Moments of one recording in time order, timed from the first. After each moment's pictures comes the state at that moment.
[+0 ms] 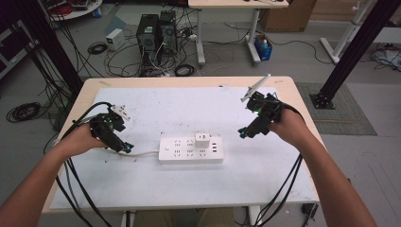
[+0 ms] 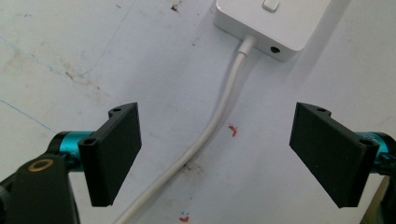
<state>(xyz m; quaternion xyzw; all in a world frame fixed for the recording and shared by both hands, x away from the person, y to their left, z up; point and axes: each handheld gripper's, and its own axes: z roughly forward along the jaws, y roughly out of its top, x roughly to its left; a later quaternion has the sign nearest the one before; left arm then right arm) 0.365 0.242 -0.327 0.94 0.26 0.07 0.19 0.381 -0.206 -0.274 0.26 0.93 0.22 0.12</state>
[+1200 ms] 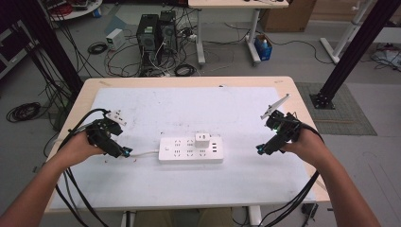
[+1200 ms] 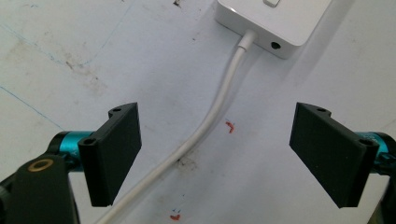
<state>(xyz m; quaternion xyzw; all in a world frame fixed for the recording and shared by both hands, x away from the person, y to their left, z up) 0.349 0.247 -0.336 0.93 0.29 0.09 0.22 0.352 -0.254 -0.310 0.31 0.92 0.19 0.10</state>
